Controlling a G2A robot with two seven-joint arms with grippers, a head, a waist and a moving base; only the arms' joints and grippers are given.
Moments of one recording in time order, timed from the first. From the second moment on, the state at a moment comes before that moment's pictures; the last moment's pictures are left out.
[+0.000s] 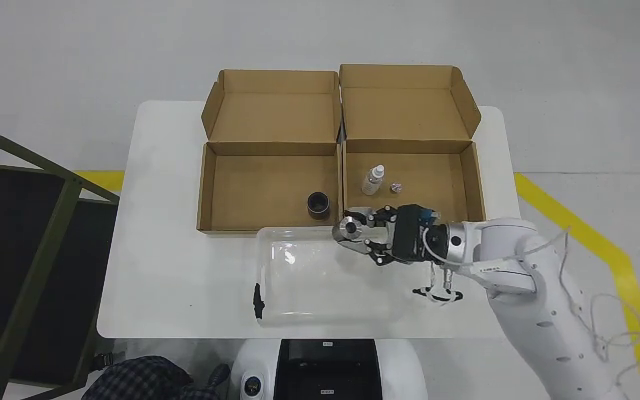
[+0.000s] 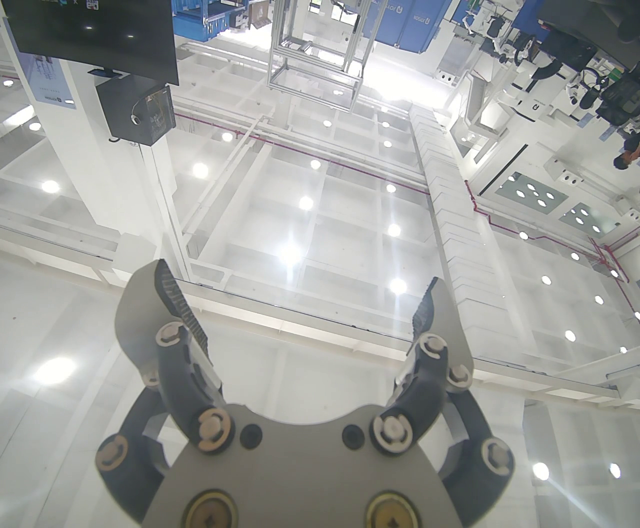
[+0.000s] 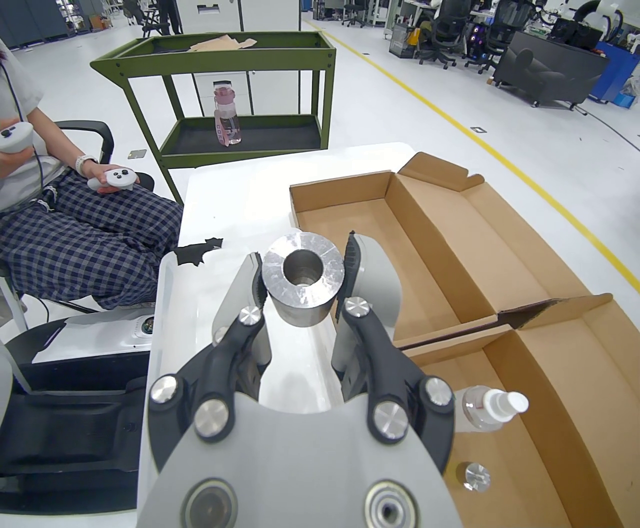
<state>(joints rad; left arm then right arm) -0.03 -0.30 -0.61 -1.22 3.05 0.21 0.06 -1.19 -1.05 1.25 -1.95 -0.88 -0.91 0.40</state>
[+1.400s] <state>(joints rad) -0.03 -0.30 -0.61 -1.22 3.05 0.21 0.06 -0.89 -1.12 0.95 -1.73 -1.06 -0.68 0.40</state>
